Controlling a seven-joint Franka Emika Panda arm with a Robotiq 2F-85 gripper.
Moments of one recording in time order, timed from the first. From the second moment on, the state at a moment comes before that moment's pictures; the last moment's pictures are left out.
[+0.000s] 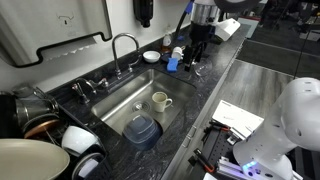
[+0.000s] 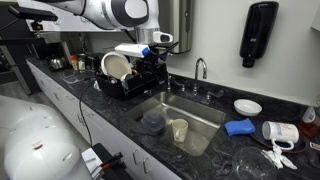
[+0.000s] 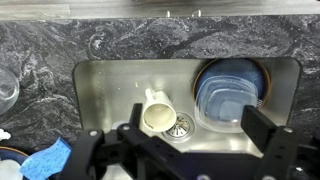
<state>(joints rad) -0.01 -0.62 0.01 -2.50 -0.02 1.90 -0.01</state>
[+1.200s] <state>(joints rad) -0.02 -0.44 -0.08 -2.58 -0.21 2.24 -0.18</state>
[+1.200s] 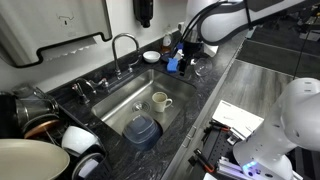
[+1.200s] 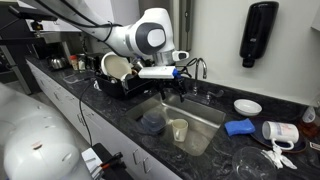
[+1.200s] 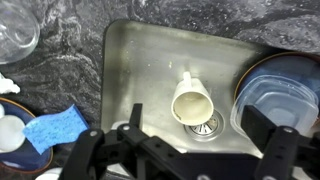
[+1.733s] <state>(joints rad) 0.01 -0.31 -0.14 -2.65 -0.24 2.57 -0.56</state>
